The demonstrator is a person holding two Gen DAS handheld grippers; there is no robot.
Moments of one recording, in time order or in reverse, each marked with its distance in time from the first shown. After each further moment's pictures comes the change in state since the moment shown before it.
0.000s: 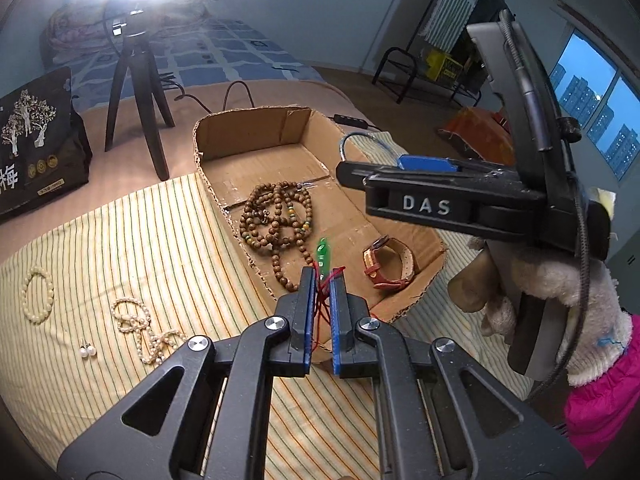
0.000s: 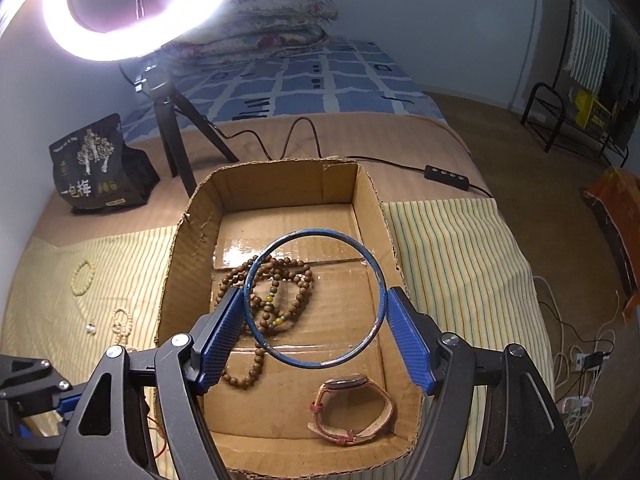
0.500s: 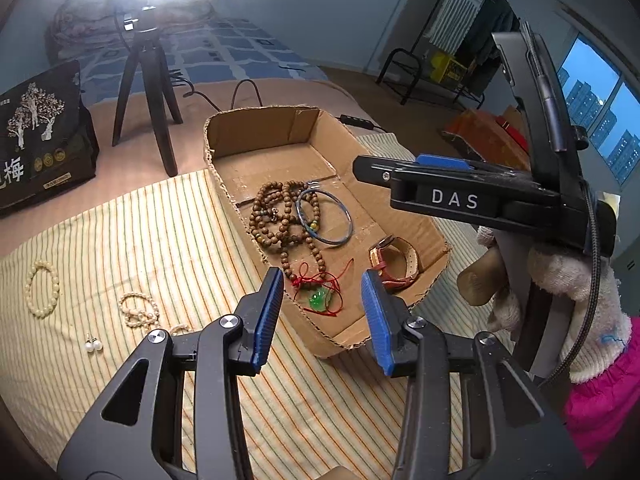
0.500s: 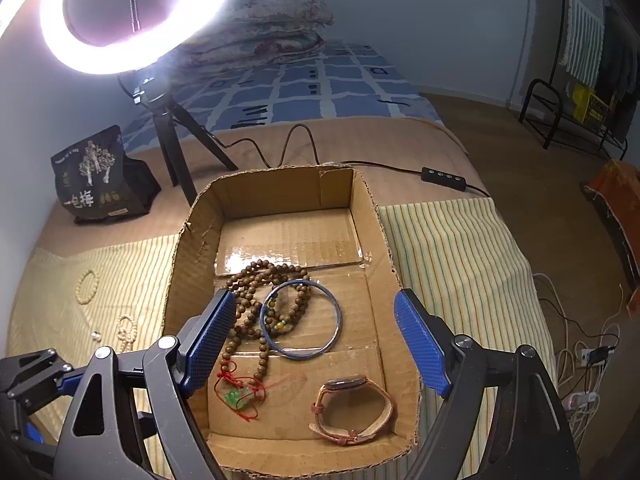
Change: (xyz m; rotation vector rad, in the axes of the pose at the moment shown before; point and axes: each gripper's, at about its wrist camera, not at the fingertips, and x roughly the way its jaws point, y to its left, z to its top) left arm -0.007 0.010 -0.001 -0.019 -0.006 0.004; right arm -0.005 -0.004 0.000 0.024 -0.020 0.012
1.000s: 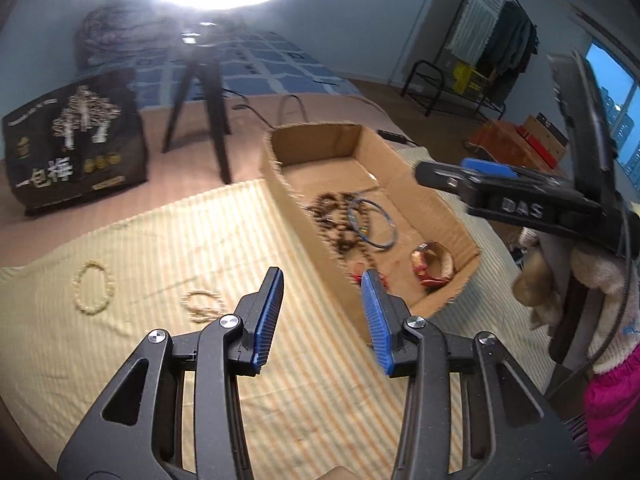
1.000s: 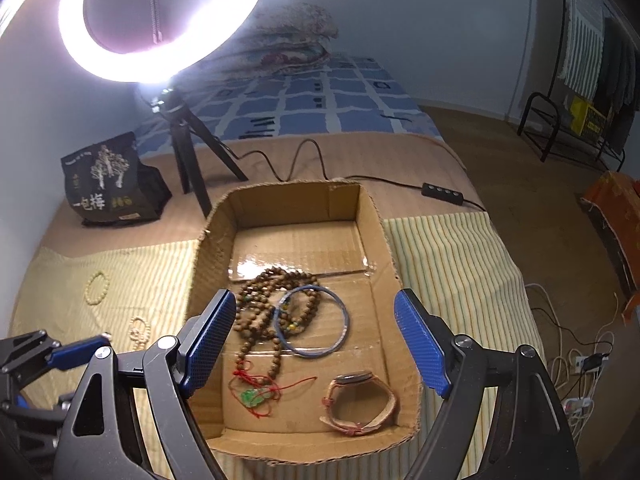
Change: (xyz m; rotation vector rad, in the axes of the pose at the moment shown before) left arm -0.036 0.039 -0.005 -0.022 -0.048 0.097; right arm -0.024 0.017 0.002 -0.036 -0.045 0.010
